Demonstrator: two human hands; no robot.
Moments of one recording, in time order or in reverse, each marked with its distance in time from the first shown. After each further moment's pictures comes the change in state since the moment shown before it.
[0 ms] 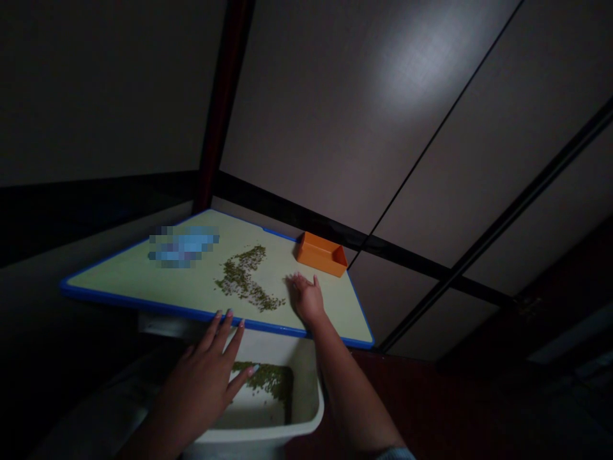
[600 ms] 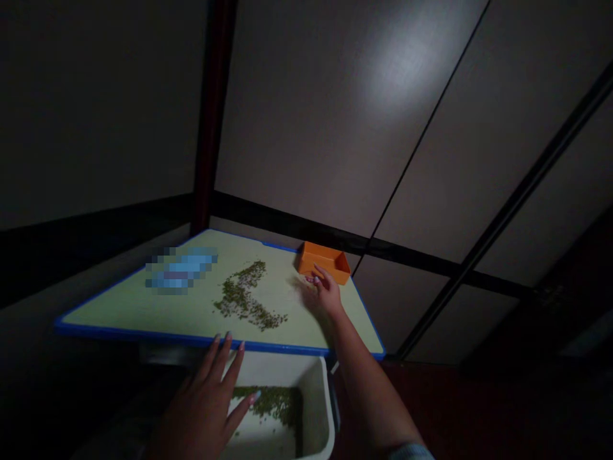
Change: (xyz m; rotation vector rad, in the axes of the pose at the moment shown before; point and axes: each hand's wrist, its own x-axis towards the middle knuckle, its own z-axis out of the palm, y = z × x) left_hand -0.001 -0.011 0.011 0.036 0.044 0.028; right_hand 0.037 0.044 -0.001 1.013 0.396 0.163
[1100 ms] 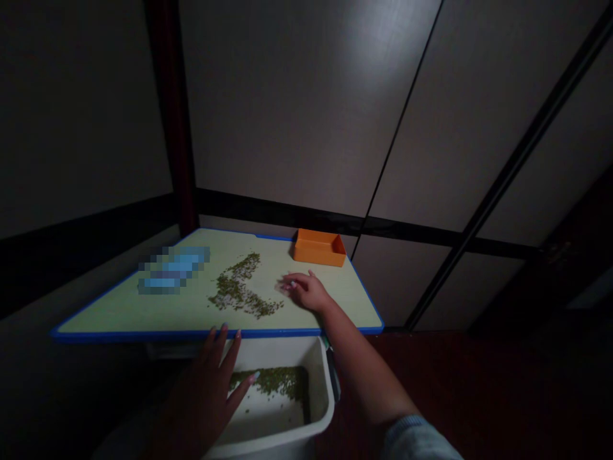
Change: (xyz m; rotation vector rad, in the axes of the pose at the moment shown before) left_hand 0.000 -0.023 0.028 0.175 0.301 0.219; right_hand -0.031 -0.010 0.006 -0.467 -0.449 -0.141
